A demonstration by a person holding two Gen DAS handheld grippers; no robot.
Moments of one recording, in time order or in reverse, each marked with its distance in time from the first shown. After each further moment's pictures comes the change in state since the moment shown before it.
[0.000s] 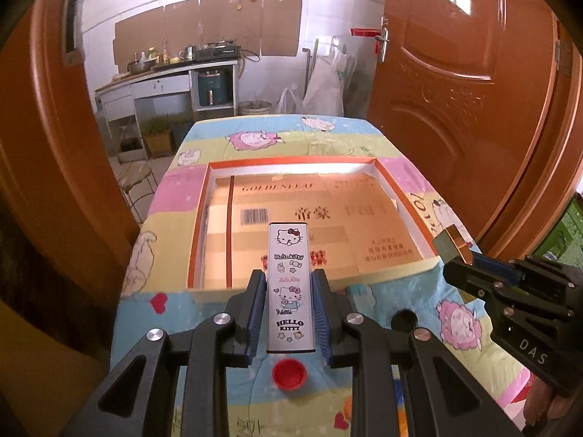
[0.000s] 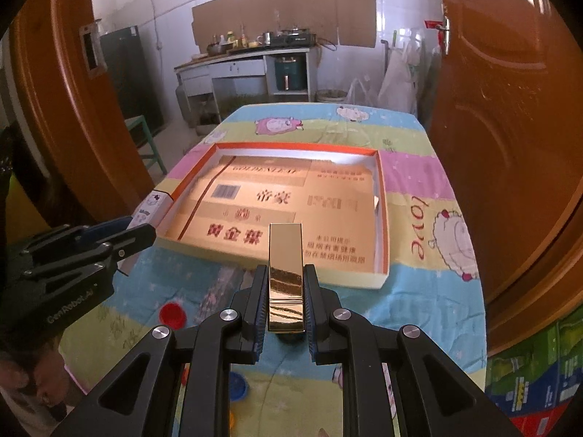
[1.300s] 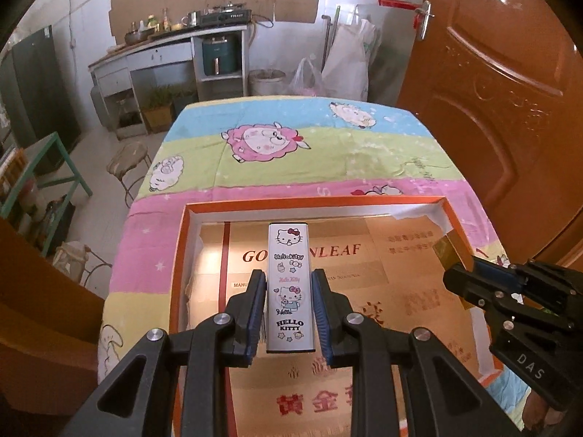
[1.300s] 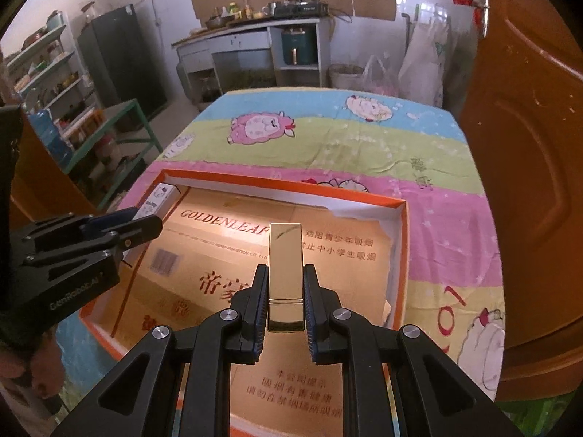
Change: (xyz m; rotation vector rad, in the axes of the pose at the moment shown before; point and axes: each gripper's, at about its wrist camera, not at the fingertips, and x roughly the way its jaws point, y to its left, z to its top) left arm 0.146 0.025 0.107 -0.047 0.160 0.030; right arm 0.148 -0.050 0.119 -0.027 0.141 0.058
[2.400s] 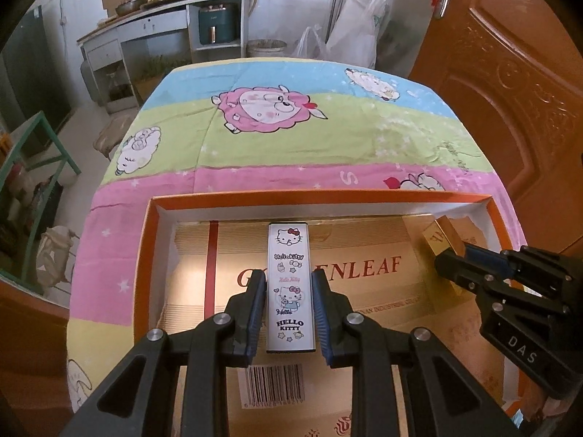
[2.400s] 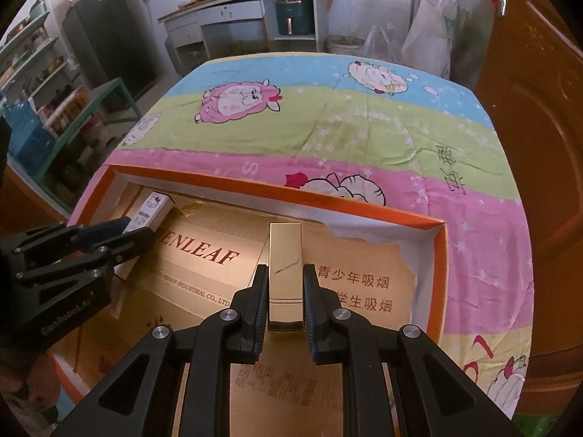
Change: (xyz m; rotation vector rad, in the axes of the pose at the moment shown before) left arm 0.072 0.015 0.019 -0.023 0.117 -0.020; right arm 0.084 -0.016 0.032 0.007 0.114 -0.012
